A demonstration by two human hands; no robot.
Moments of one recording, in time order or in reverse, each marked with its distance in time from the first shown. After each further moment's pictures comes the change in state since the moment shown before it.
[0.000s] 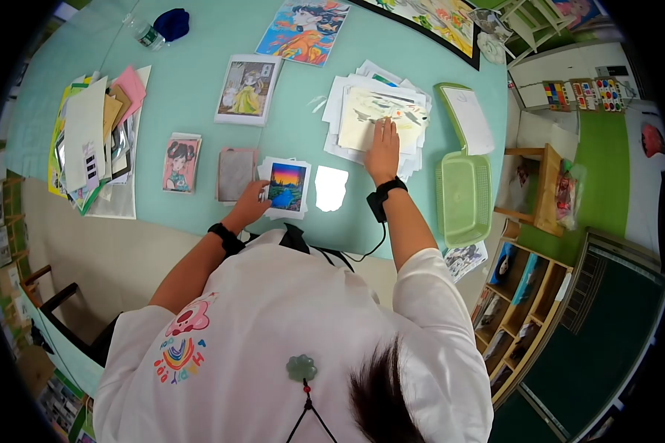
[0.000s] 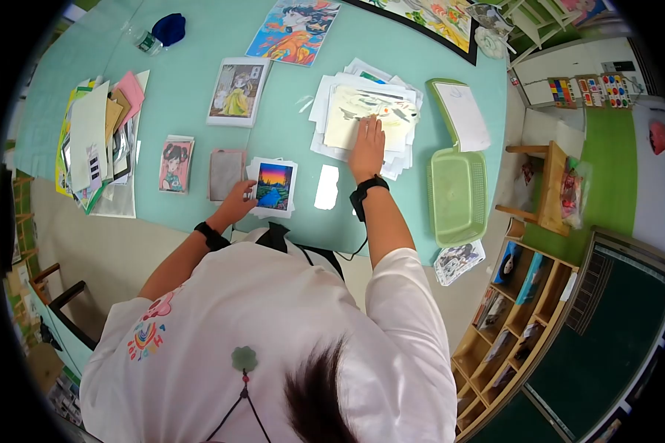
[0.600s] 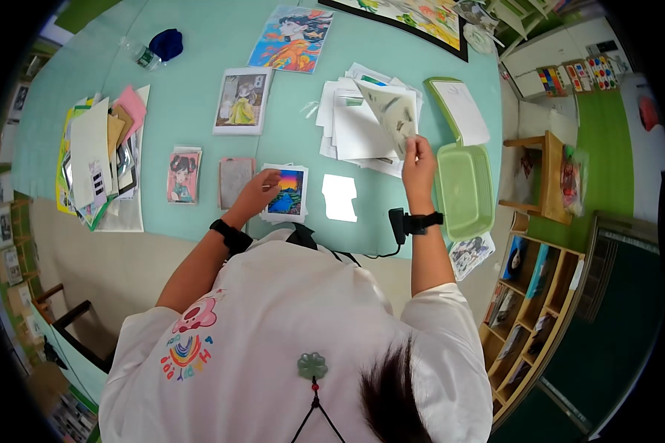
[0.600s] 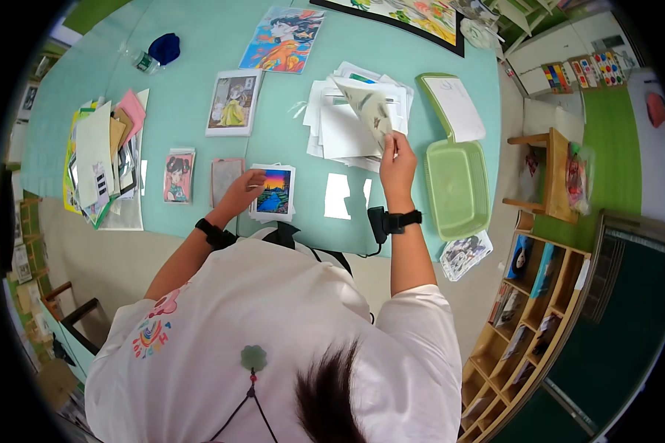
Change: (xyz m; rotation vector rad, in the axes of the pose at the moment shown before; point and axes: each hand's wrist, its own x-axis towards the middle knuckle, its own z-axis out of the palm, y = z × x) left_hand 0.018 0.070 -0.019 -0.194 -0.078 0.064; right_hand -0.033 0.005 -0.126 0.699 0.327 0.245
